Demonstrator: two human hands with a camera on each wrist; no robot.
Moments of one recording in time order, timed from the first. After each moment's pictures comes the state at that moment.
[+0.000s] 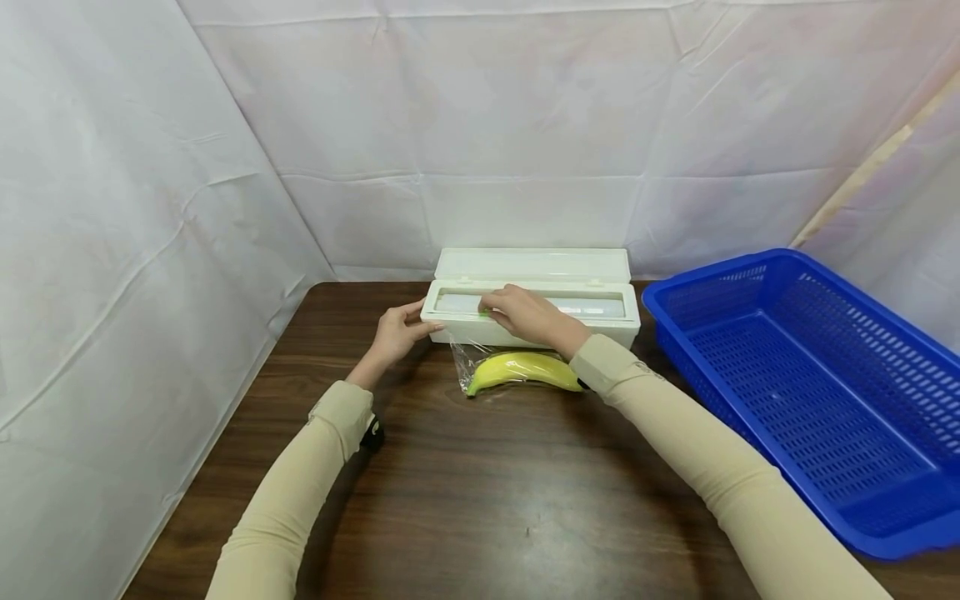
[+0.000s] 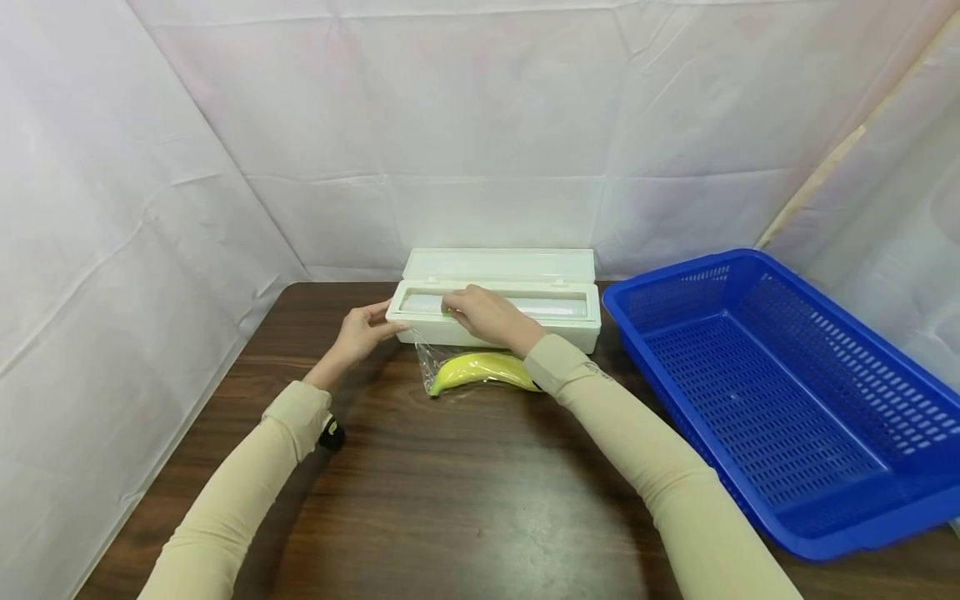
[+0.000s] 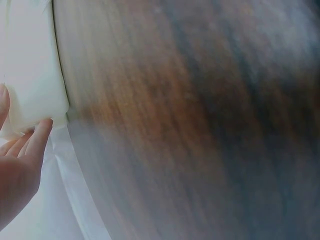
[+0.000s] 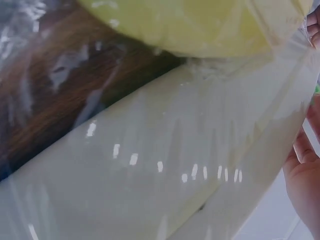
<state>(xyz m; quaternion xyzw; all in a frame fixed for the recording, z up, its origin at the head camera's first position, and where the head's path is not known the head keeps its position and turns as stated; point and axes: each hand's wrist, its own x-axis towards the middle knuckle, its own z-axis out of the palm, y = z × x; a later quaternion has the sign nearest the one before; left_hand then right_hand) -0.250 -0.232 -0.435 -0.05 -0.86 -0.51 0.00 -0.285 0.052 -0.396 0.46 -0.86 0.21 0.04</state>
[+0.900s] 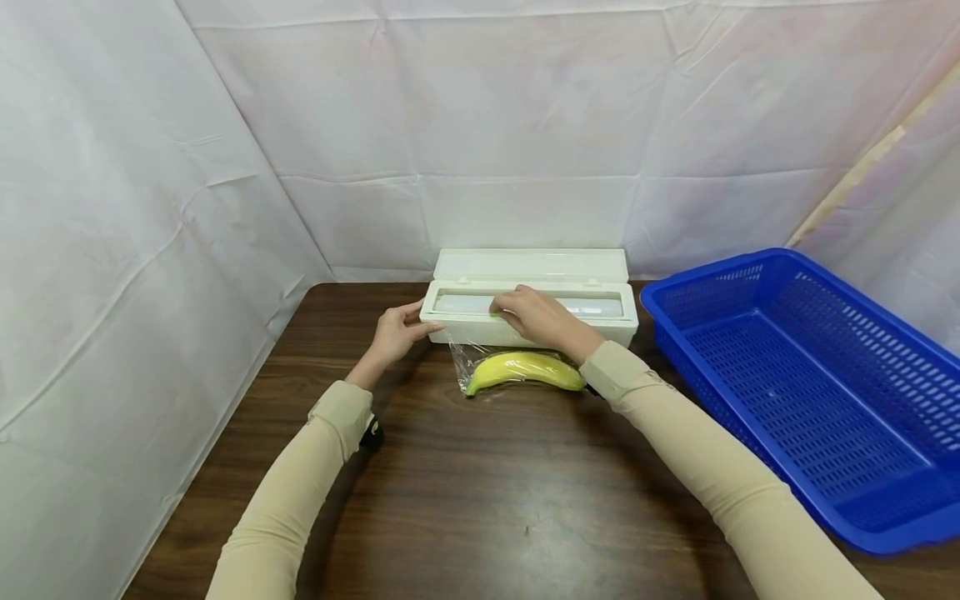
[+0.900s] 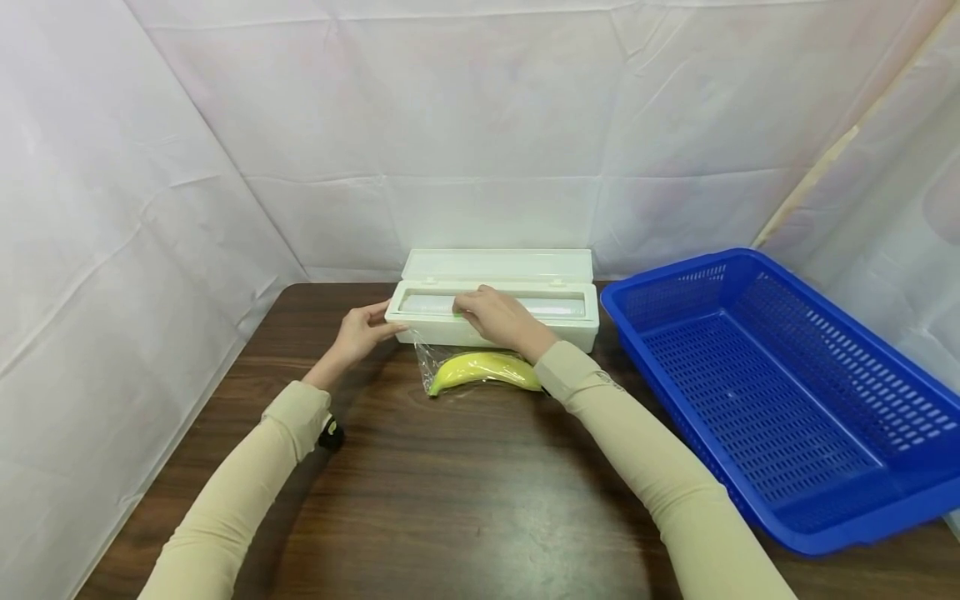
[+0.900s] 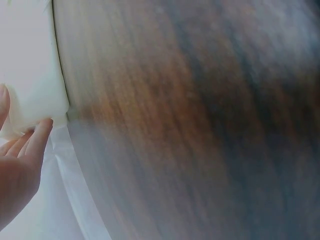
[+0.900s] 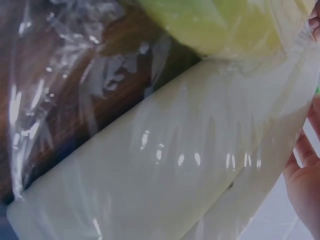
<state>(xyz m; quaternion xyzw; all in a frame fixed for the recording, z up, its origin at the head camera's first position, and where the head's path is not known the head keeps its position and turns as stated) -0.253 -0.231 -0.435 -0.04 -0.86 -0.50 0.00 -0.281 0.070 -0.401 0.45 -0.86 0.23 0.06</state>
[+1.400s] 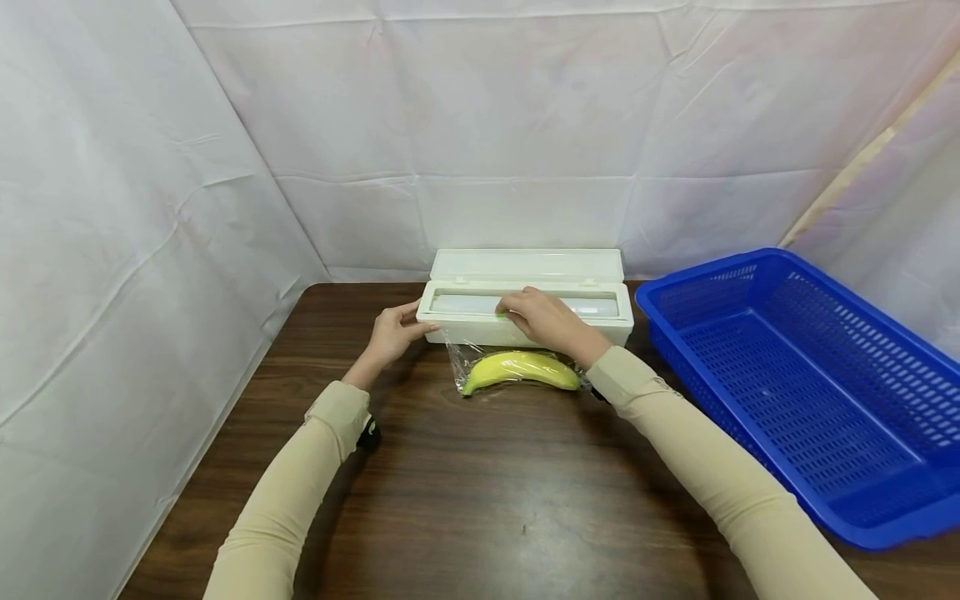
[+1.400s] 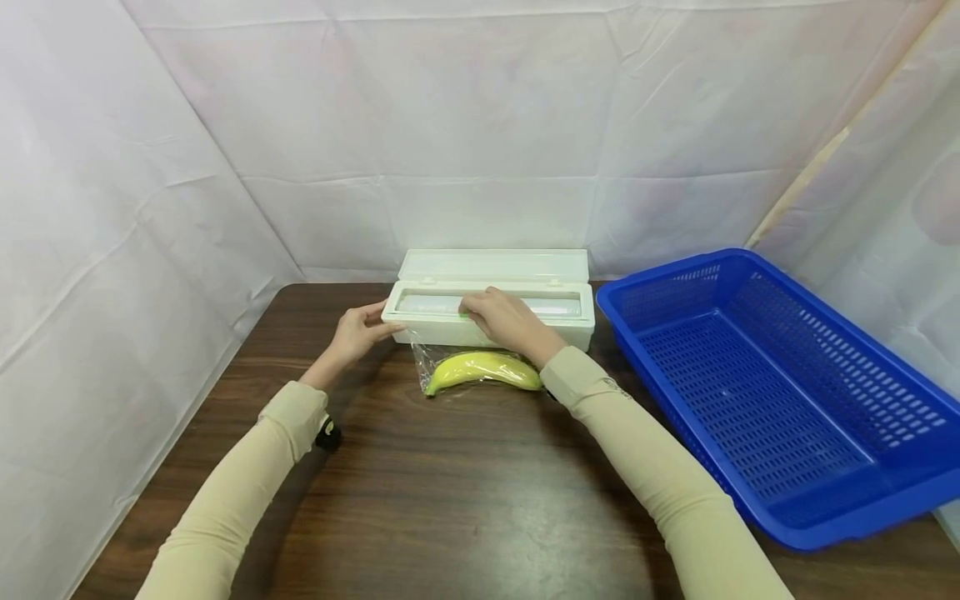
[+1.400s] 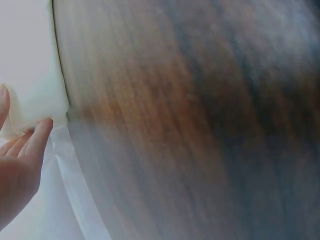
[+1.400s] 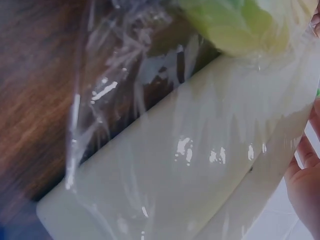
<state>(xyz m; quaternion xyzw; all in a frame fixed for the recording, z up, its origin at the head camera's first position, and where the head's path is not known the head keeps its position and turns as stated) -0.257 -0.235 -0.439 -0.04 -0.87 -0.50 0.00 -0.278 0.083 -0.404 0.43 -0.87 0.23 0.08</state>
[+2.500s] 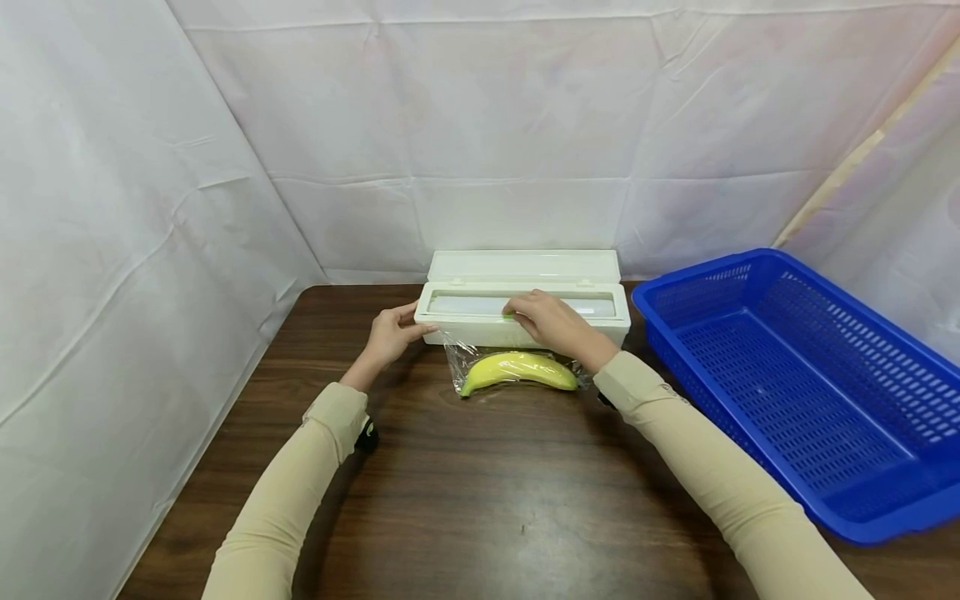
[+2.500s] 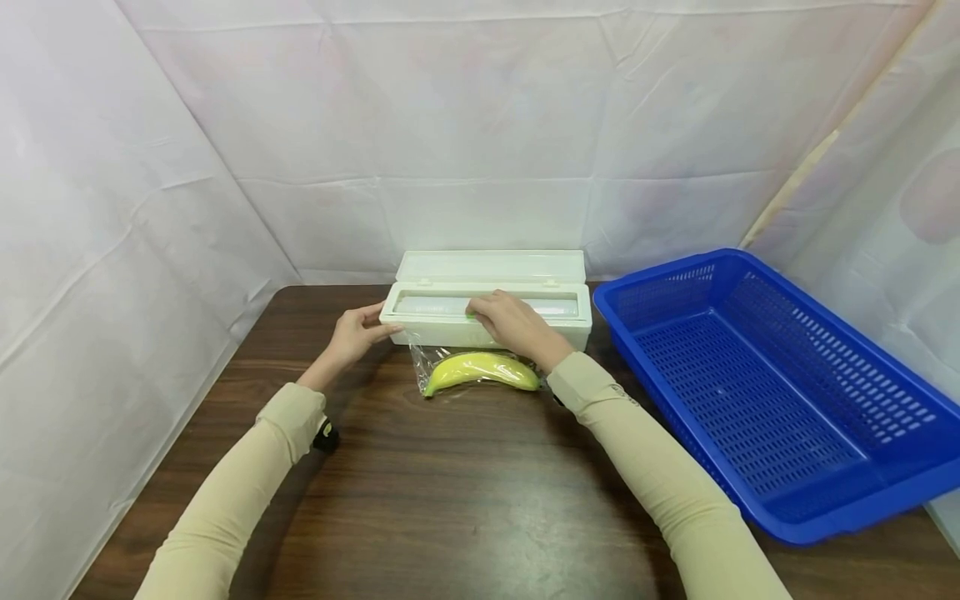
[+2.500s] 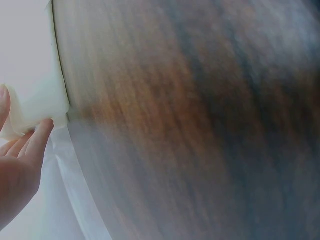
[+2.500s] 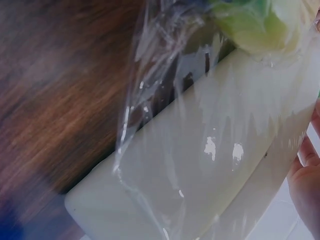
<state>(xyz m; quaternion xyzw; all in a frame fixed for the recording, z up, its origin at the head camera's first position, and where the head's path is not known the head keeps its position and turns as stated) -0.259 -0.231 -0.439 -0.04 -0.87 -0.49 0.00 -0.279 0.099 -0.413 0.45 -0.85 0.25 0.12</state>
